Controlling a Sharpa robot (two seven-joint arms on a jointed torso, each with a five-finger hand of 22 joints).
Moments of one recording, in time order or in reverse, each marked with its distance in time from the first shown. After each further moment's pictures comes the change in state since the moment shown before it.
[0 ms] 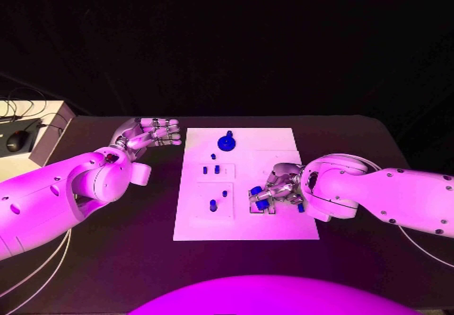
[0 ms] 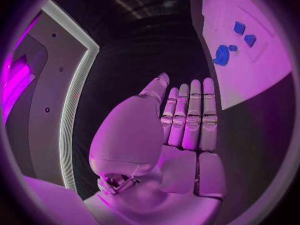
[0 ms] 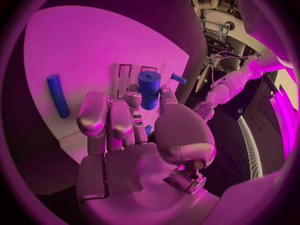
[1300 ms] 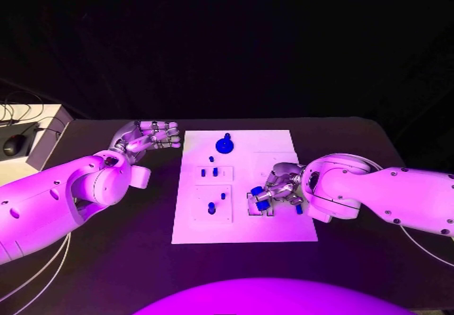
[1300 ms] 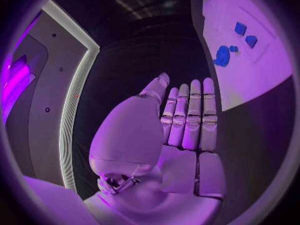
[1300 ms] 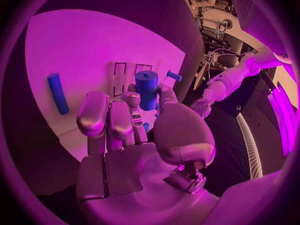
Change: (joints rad) left arm 0.000 0.010 0.000 -0.006 -0.001 0.001 0.001; left_hand 0.000 0.000 0.000 -0.005 0.000 0.000 0.000 0.000 0.000 0.000 0.000 0.000 0.000 0.000 0.000 0.000 0.000 0.000 0.000 0.000 0.000 0.007; right arm 0.015 -0.022 0.000 0.027 0.025 -0.010 0.005; right_hand 0.027 0.027 0.005 -0.043 0.279 0.000 0.000 -0.010 -0.003 -0.003 0.002 0.004 0.010 0.000 0.000 0.008 0.003 0.000 0.000 0.000 0.000 0.000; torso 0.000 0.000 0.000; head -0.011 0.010
